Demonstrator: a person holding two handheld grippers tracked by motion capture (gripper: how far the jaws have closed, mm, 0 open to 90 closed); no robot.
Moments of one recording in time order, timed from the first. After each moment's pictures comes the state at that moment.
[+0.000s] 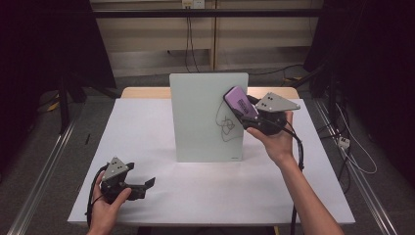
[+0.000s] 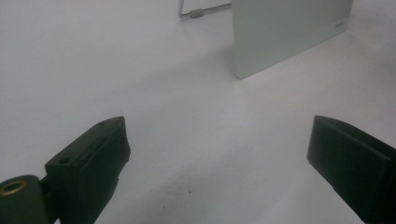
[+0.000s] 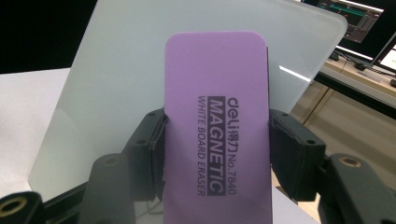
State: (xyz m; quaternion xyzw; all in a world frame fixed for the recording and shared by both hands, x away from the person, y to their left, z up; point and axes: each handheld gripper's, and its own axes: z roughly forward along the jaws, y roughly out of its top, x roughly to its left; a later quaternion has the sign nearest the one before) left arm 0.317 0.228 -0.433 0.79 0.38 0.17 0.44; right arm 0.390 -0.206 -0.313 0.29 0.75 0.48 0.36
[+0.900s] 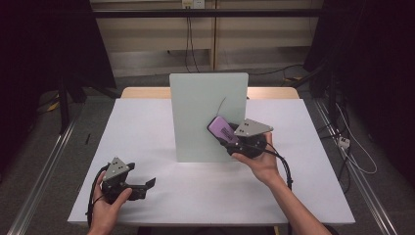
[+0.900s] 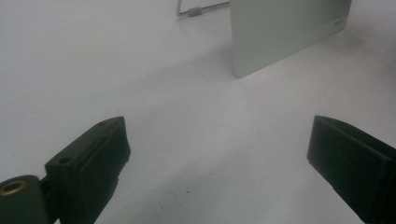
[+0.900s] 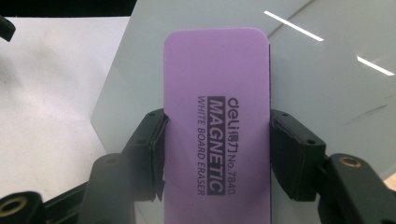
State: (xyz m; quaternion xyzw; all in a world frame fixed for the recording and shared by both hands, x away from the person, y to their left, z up) left arm 0.317 0.226 -0.434 0.79 0.38 0.17 0.44; right arm 0.373 -0.170 -0.374 0.26 0.80 0.45 0.28
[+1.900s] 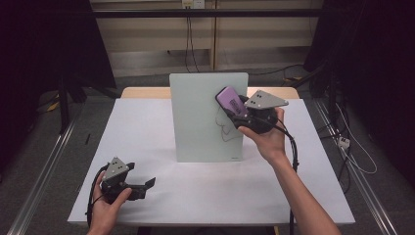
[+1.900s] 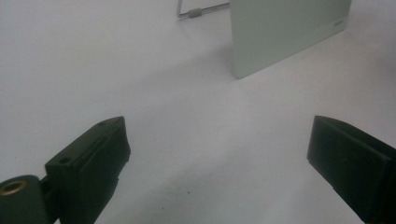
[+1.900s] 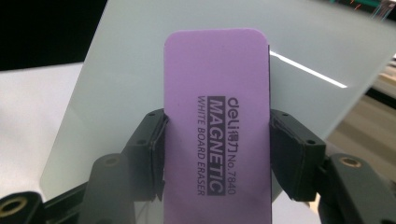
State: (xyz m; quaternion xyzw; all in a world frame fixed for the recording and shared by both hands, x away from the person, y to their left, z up) left arm 0.317 0.226 -0.433 0.79 0.38 0.17 0.44; right arm 0.394 -0.184 -0.310 0.29 0.76 0.47 0.34
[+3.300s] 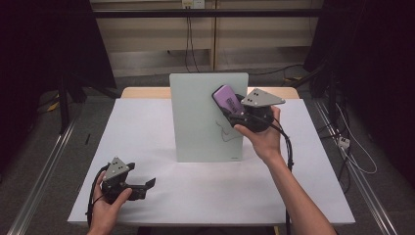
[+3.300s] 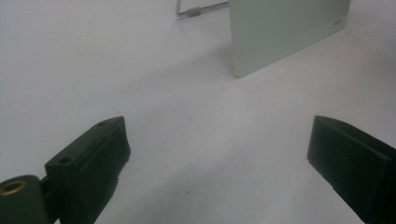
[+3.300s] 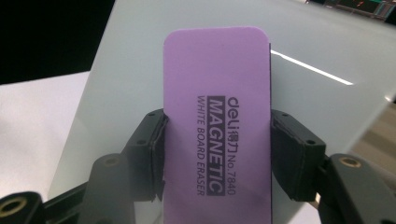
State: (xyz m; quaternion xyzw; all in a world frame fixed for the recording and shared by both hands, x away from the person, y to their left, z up) left arm 0.317 0.227 -0.433 0.79 0.38 0.17 0.44; right arm 0.398 -0.177 -0.304 0.30 0.75 0.48 0.33
